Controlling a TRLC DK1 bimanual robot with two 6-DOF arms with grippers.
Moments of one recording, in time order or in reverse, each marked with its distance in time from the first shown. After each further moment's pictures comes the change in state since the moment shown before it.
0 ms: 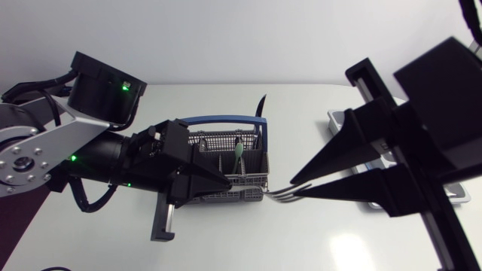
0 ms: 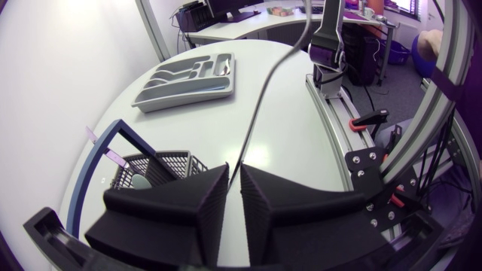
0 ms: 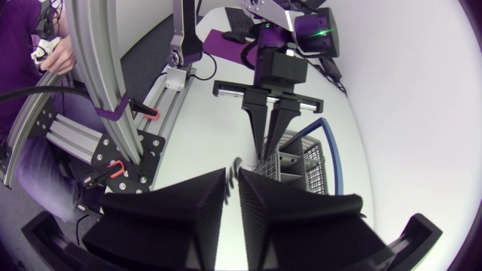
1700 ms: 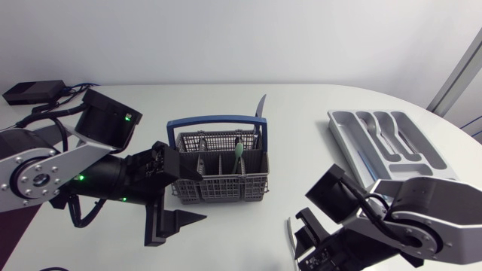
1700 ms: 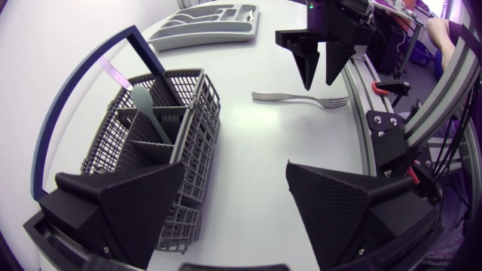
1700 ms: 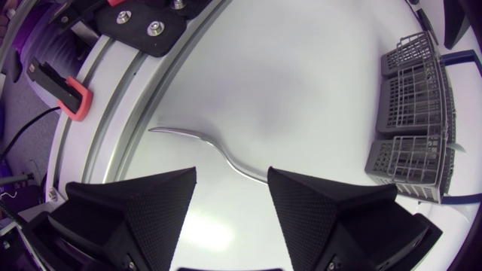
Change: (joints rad) left arm 0.093 0.008 -0.125 -0.021 -0.135 0.001; right arm -0.023 0.182 -0.711 0.360 0.223 -0.393
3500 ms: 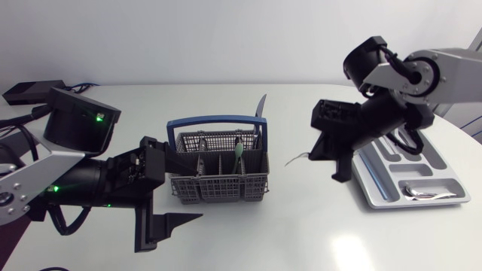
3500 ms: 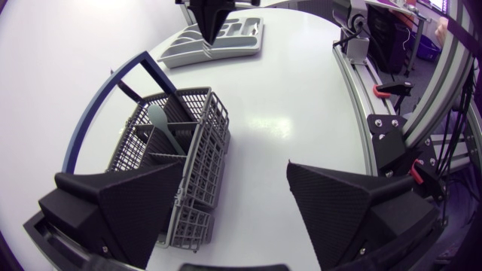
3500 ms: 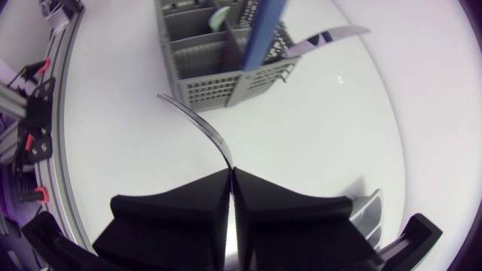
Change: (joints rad) left arm -0.011 -0.135 -0.044 0.026 -0.025 -0.001; right arm -0.489 0.280 0.592 -0.111 -0.036 0.327
